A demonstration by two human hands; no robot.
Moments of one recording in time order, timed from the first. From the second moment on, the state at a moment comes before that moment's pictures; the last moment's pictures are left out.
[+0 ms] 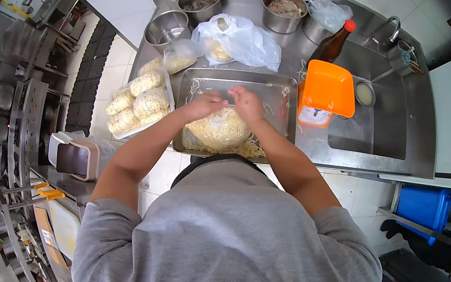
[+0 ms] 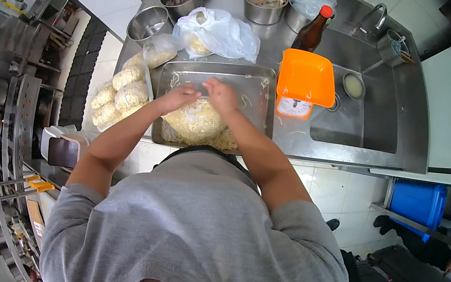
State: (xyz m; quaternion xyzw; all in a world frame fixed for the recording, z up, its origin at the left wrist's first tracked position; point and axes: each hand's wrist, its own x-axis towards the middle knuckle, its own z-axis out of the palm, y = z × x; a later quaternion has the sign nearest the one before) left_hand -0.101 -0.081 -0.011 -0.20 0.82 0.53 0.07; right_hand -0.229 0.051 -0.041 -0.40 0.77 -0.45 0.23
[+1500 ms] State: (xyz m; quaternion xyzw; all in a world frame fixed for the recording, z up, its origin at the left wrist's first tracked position) left_hand -0.077 -0.081 0.105 -0.17 0.66 0.72 -0.09; right_hand -0.251 0.066 0.066 -0.41 0.64 -0.54 0.37
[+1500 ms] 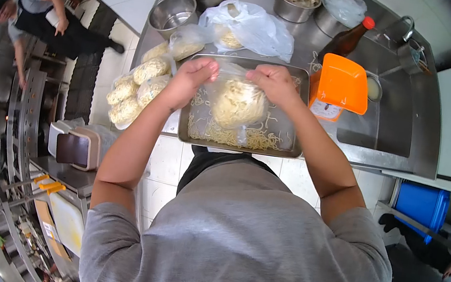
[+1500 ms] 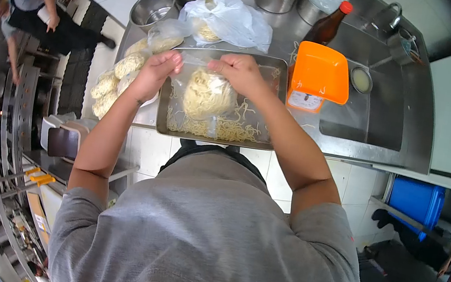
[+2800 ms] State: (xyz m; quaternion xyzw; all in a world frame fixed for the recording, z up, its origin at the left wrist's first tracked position) left_hand -0.095 -0.095 0.094 -0.38 0.54 0.75 -0.06; right_hand -0.281 0.070 -0.019 -0.12 0.52 -0.65 0.54
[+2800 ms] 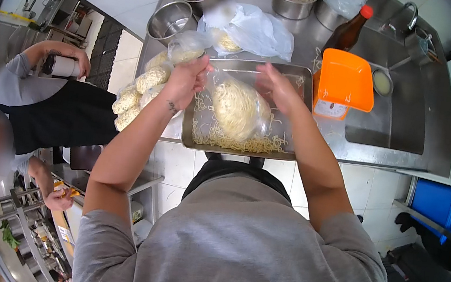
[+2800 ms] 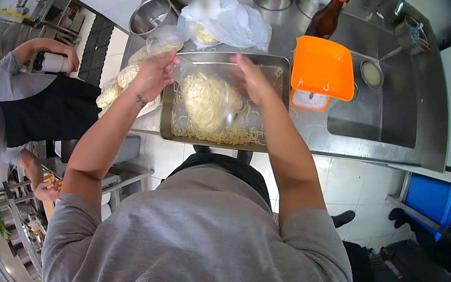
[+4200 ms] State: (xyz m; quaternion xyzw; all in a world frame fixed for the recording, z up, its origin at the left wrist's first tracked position) left_hand -0.106 -0.029 -0.007 -0.03 0.95 0.28 -0.12; right_hand -0.226 0.113 -0.007 -0.66 0.74 -0.12 0.03
